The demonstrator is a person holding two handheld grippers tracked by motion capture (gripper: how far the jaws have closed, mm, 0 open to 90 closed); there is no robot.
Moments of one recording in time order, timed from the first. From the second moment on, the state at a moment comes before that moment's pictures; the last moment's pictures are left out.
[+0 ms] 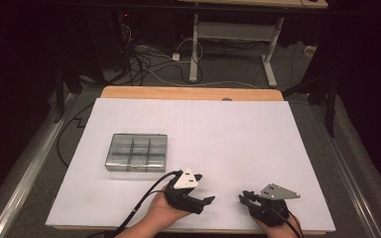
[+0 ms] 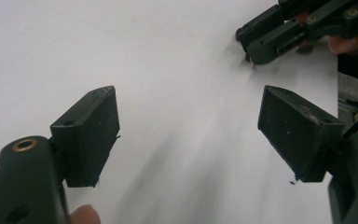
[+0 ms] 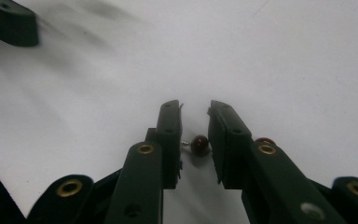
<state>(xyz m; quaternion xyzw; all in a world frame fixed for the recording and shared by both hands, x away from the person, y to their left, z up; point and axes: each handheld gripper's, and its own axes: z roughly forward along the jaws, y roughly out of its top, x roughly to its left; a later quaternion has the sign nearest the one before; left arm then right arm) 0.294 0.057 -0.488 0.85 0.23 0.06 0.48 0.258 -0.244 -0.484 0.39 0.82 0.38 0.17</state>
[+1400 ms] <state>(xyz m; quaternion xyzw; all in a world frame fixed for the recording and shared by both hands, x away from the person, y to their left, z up) 0.263 0.230 -0.504 0.80 0.34 0.15 0.47 0.269 -0.248 -0.476 0.38 0.80 0.42 0.21</state>
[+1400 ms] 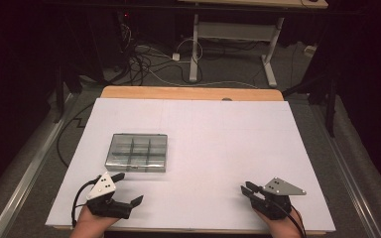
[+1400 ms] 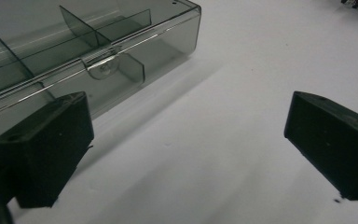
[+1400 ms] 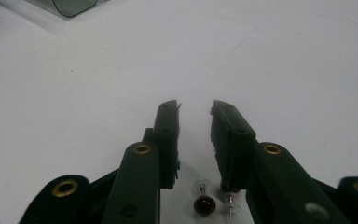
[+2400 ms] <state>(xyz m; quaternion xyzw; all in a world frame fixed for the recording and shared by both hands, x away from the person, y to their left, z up) 0.278 0.304 -0.509 0.76 0.45 0.18 0.44 0.270 -0.242 -0.477 0.38 0.79 0.44 0.19</state>
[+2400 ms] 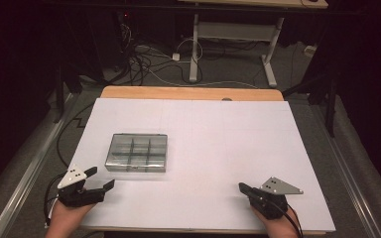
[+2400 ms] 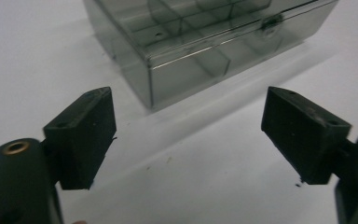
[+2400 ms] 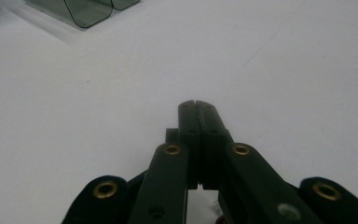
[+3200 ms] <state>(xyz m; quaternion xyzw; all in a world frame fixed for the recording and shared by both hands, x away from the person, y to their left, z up) 0.282 0.312 -0.512 0.74 0.48 0.17 0.44 0.270 -0.245 -0.479 0.38 0.80 0.43 0.20</state>
